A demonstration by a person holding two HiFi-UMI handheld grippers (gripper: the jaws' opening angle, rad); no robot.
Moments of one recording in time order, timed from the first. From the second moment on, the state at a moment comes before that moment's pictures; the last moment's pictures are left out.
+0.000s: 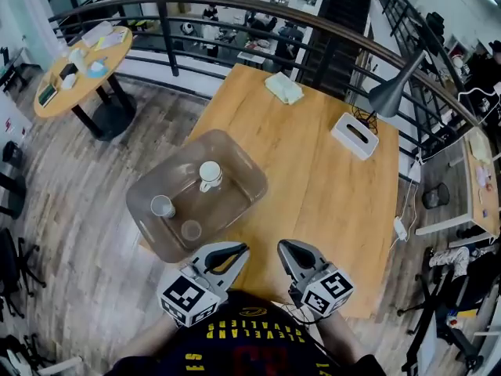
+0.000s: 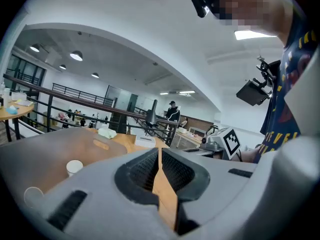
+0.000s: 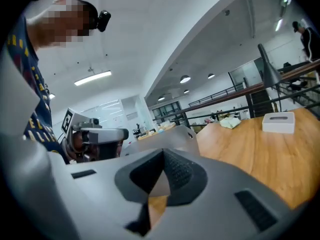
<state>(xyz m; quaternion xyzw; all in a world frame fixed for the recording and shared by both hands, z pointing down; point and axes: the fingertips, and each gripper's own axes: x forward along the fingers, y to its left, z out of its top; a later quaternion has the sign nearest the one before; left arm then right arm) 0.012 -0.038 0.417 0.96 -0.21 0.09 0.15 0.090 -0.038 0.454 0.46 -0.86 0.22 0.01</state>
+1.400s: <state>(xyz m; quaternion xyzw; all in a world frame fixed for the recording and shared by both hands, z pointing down) 0.009 -0.023 0.445 0.94 -0.27 0.07 0.22 0.091 -0.010 0.499 0.47 -0.85 0.24 0.05</state>
